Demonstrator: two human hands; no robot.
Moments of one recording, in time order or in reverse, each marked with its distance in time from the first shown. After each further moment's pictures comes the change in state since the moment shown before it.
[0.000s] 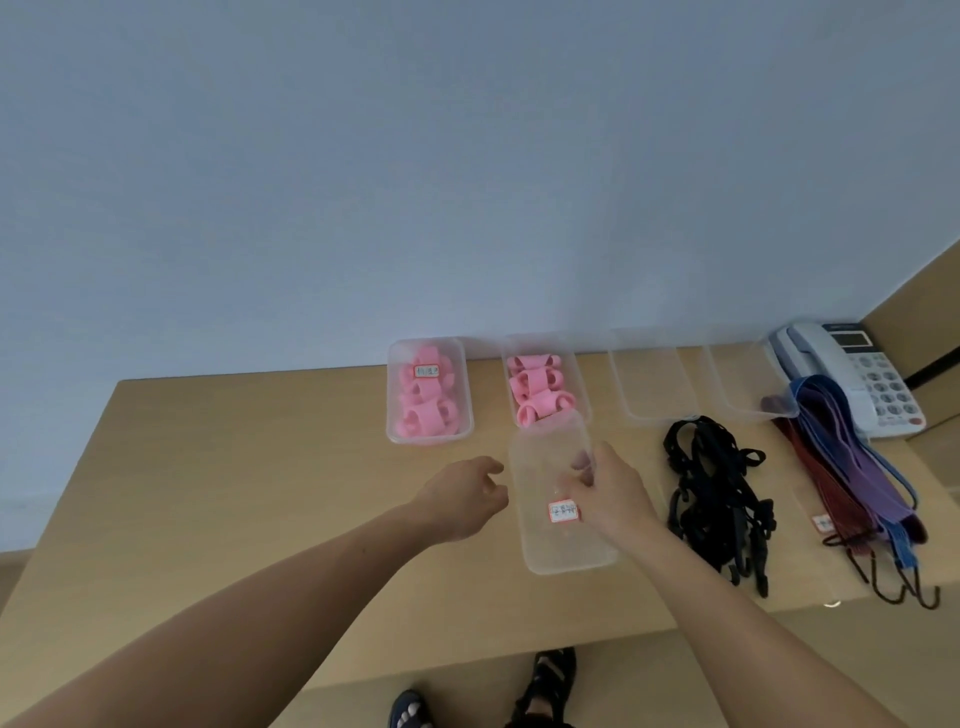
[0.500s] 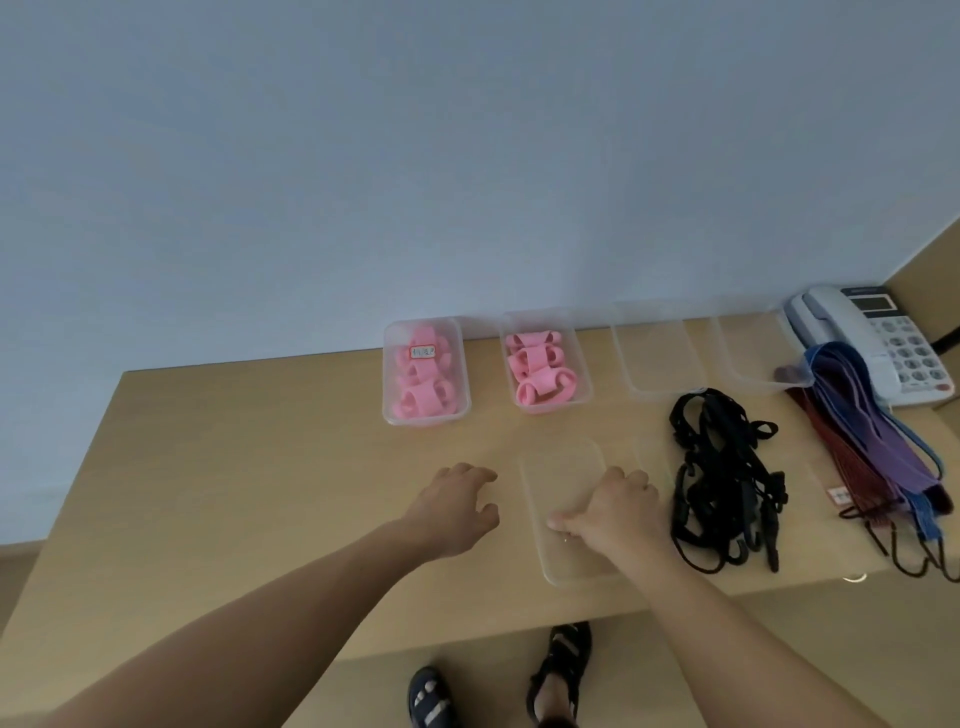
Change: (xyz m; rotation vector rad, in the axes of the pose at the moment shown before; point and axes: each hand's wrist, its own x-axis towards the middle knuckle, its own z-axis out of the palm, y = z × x) left_hand -0.011 -0.020 0.031 0.244 -0.020 -0.007; right_hand -0.013 0.032 0.022 -0.584 -0.076 0.224
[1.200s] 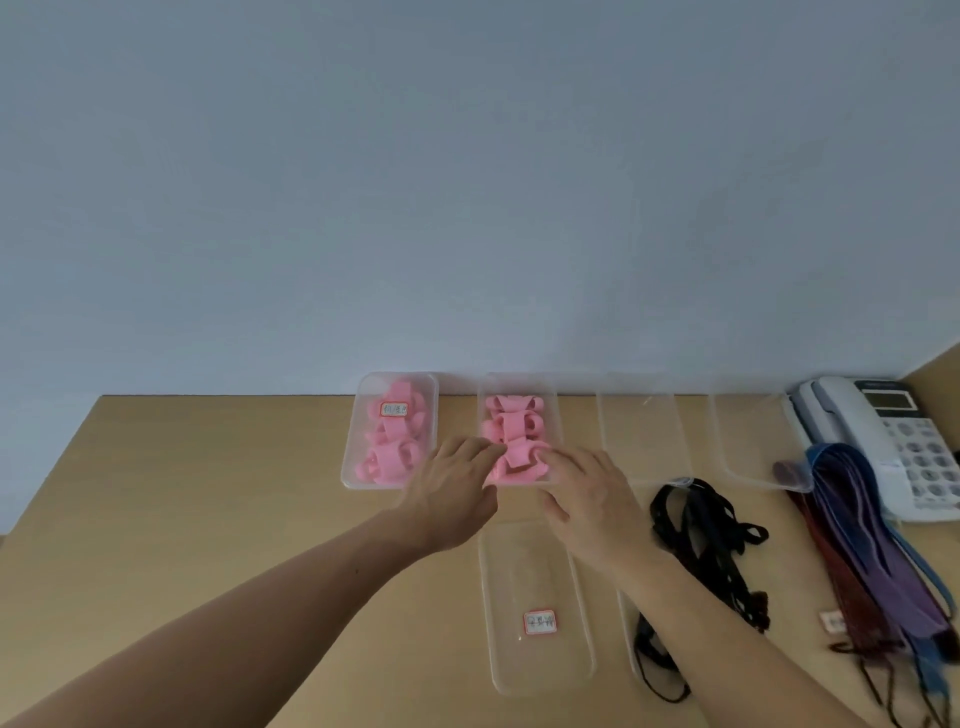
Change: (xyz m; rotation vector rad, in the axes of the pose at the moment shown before) left_hand 0.075 0.053 -0.051 0.231 0.325 0.184; right_hand 0.070 0.000 -0.082 0.052 0.305 -0.781
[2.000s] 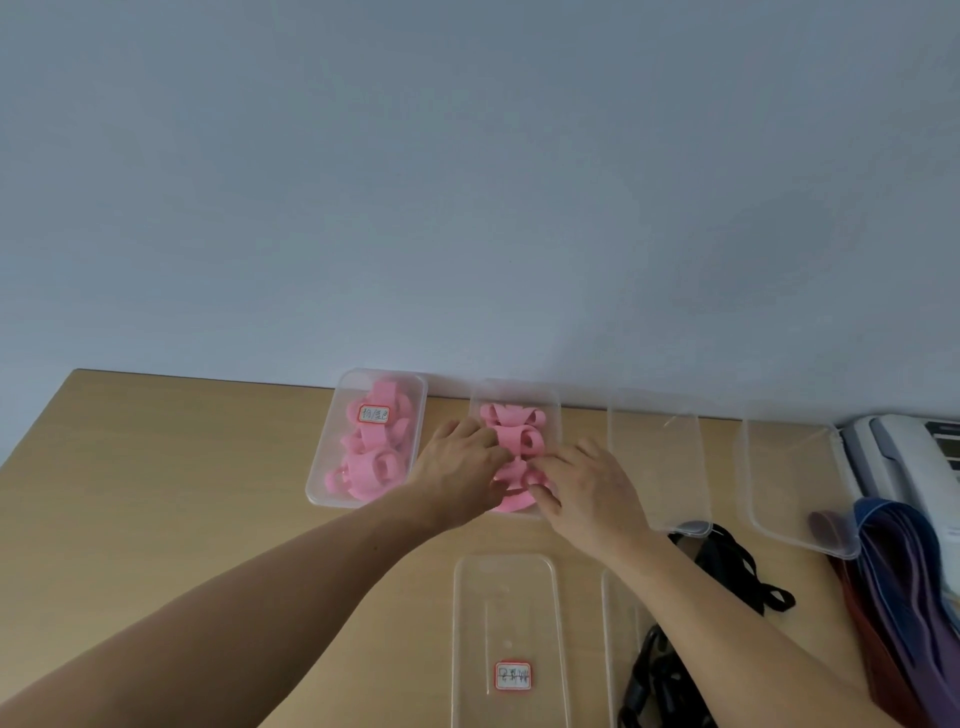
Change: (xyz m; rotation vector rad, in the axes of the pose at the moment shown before) left_hand 0.071 -0.005 0.018 0.148 -0.051 -0.001; right_hand 0.062 0.045 0.017 -0.009 0.125 -0.235
